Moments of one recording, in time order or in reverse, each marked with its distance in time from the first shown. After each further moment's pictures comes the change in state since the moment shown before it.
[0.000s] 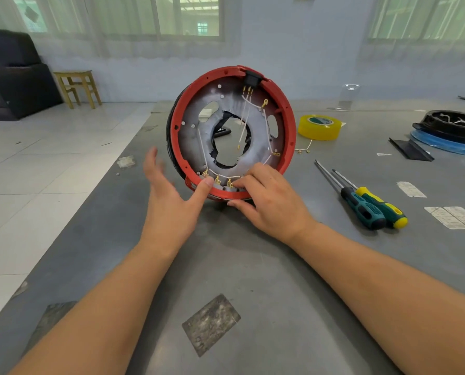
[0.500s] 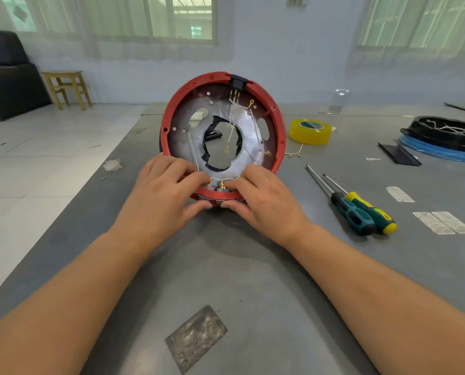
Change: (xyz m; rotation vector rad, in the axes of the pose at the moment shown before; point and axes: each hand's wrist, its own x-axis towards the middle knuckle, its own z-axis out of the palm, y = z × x) left_hand 0.032 0.004 -0.014 0.715 -0.082 0.900; right_hand 0.003 0.011 -0.004 -0.014 0.026 -0.039
